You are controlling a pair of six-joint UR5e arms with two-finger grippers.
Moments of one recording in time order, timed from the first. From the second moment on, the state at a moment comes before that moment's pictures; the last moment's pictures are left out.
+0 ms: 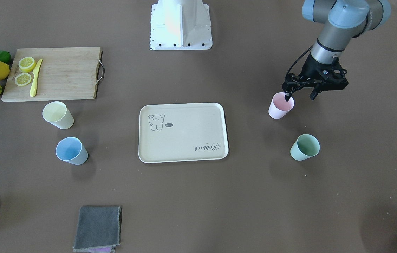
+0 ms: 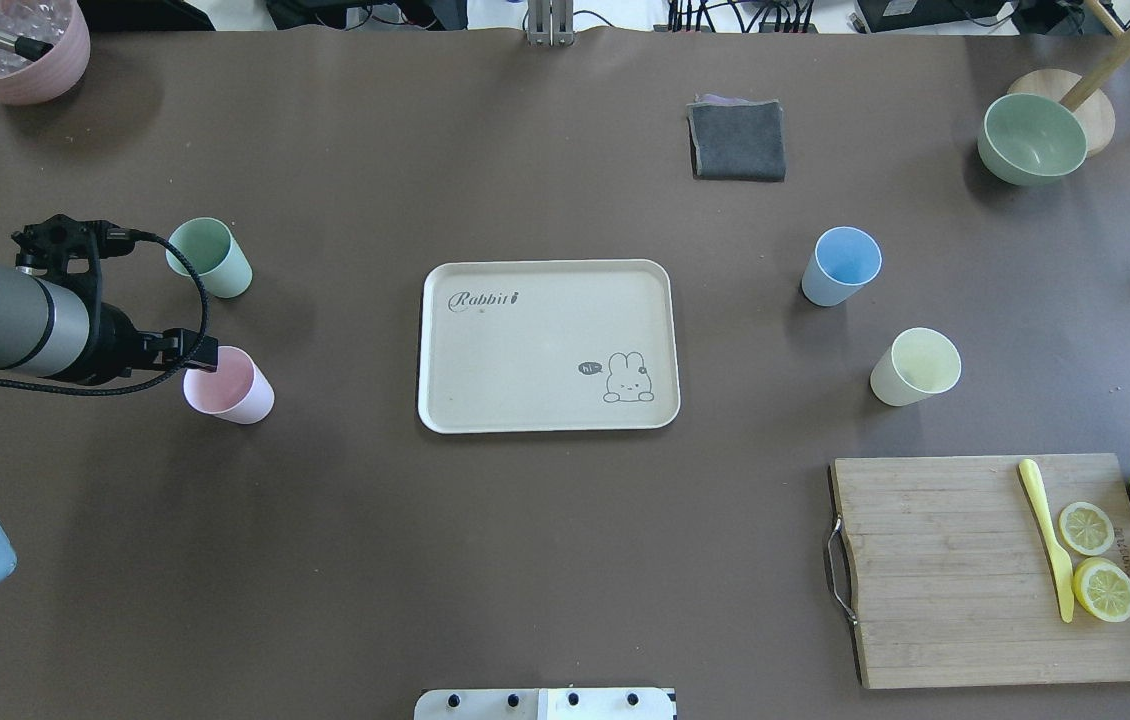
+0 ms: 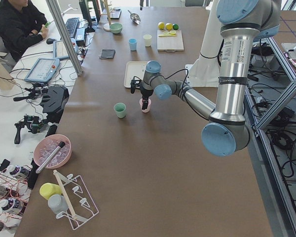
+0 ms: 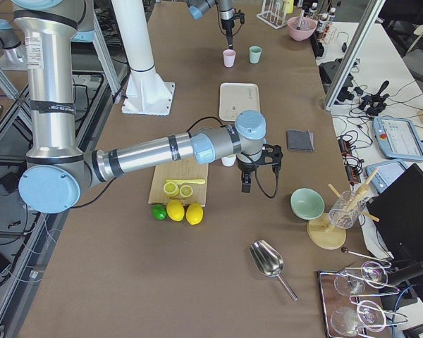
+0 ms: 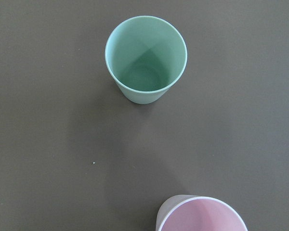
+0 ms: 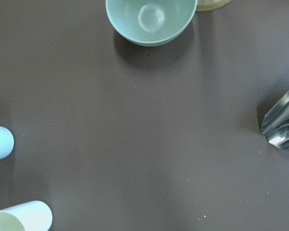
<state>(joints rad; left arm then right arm) -0.72 -1.64 -1.96 -1.91 -1.90 -1.12 1.38 -1.57 1.84 -1.49 2.39 0.45</state>
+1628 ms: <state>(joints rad) -0.70 -1.76 -1.96 -1.86 -2.01 -1.20 1.38 -1.56 1.86 -1.49 2.39 0.46</state>
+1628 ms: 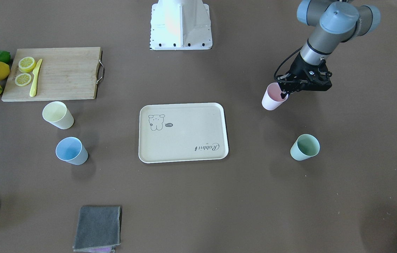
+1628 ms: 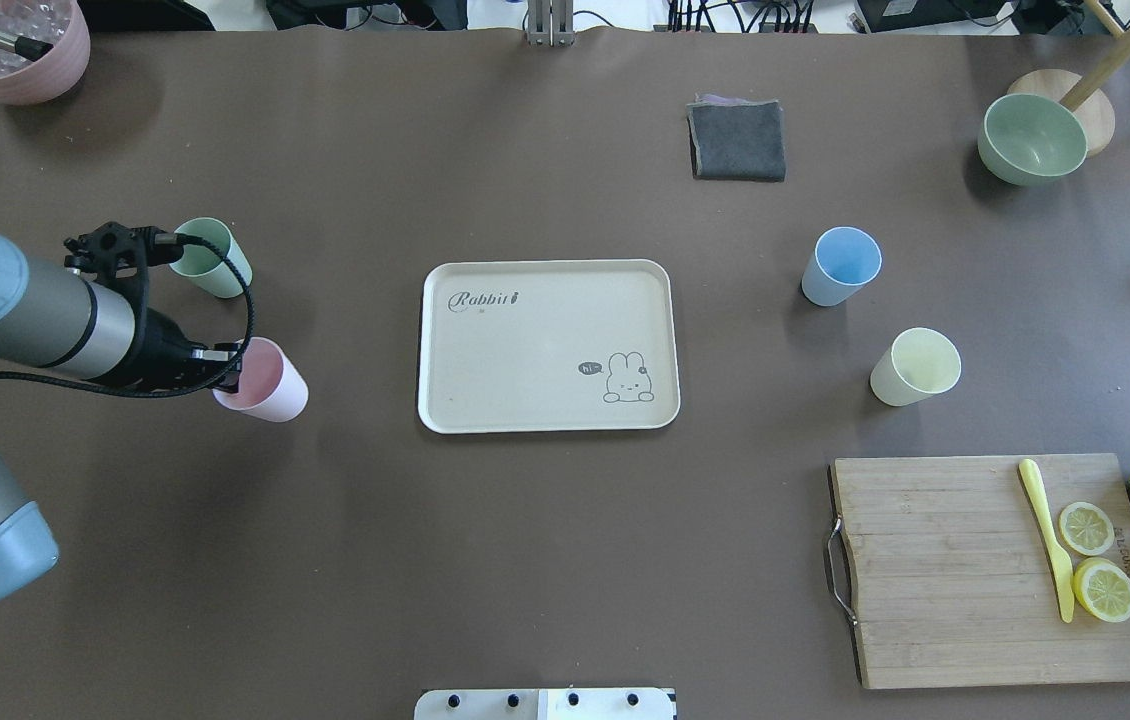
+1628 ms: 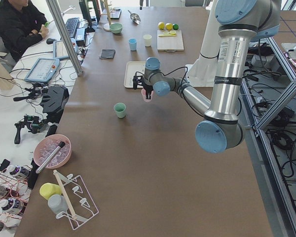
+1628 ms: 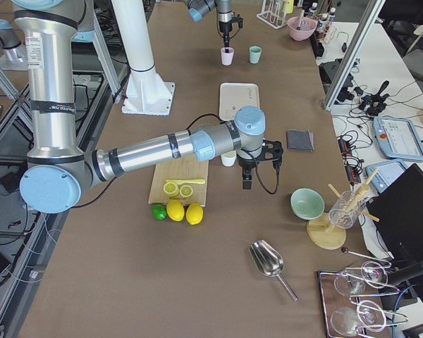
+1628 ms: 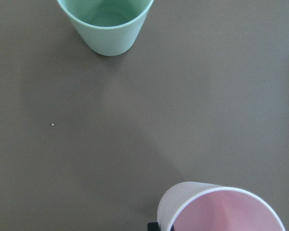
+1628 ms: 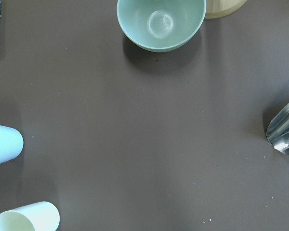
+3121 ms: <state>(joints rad) -0.53 -2.20 -1.76 -1.57 -1.80 -1.44 1.13 -1.44 1.88 -1.49 2.29 0.71</state>
